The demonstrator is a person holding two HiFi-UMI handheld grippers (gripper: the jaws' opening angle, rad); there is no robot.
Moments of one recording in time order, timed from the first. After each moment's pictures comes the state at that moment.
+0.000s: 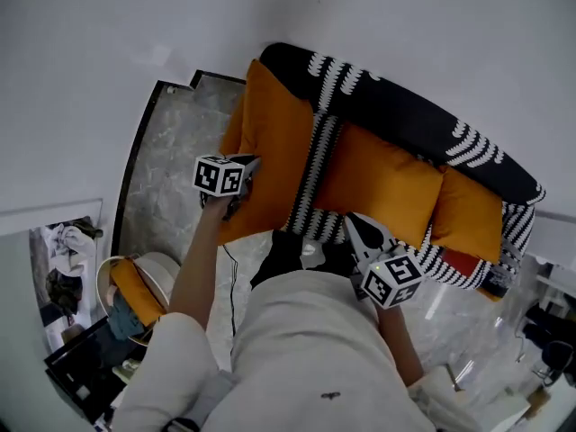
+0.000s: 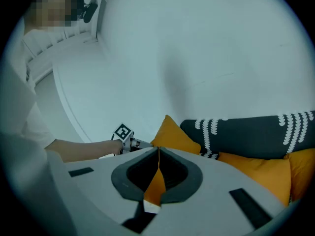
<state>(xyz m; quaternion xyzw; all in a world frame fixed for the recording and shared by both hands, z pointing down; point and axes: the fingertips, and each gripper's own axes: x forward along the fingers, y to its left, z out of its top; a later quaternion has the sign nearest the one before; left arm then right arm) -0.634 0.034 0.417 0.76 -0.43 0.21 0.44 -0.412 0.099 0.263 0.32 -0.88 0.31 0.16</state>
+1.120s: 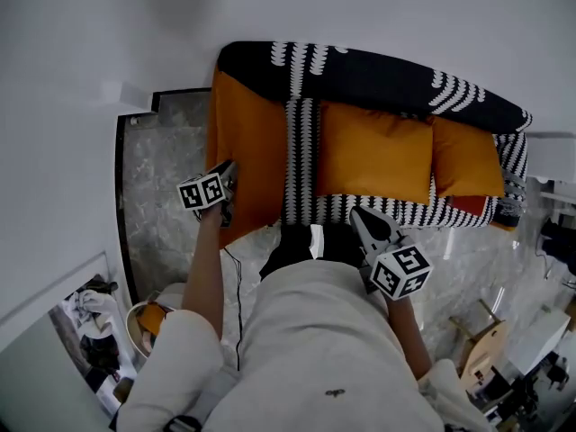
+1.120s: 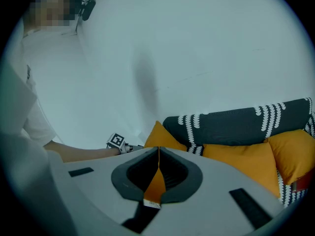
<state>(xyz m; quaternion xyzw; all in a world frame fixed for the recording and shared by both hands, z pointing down) -0.704 0.003 0.506 0.71 -0.47 0.14 0.50 -0.425 0.098 0.286 0.44 -0.81 0.34 0.18</state>
